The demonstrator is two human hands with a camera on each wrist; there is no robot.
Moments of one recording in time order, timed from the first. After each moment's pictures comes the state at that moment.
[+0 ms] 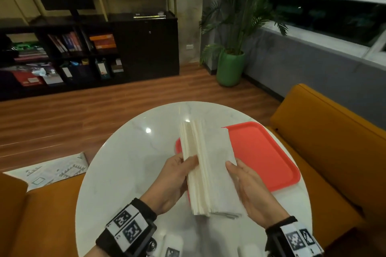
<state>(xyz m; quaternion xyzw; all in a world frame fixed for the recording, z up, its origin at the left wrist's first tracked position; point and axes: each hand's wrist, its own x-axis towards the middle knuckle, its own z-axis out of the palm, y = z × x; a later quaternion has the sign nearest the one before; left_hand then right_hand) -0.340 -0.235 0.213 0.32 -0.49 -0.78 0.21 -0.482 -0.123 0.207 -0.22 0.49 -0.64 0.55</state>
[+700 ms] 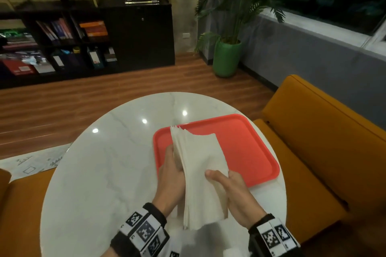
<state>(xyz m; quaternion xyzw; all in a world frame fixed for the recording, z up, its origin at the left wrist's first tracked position) -0.424 -0.191 0.166 0.45 -0.68 -0.50 0.28 -0.551 -0.098 0.147 -0.17 0.58 -0.58 0.55</state>
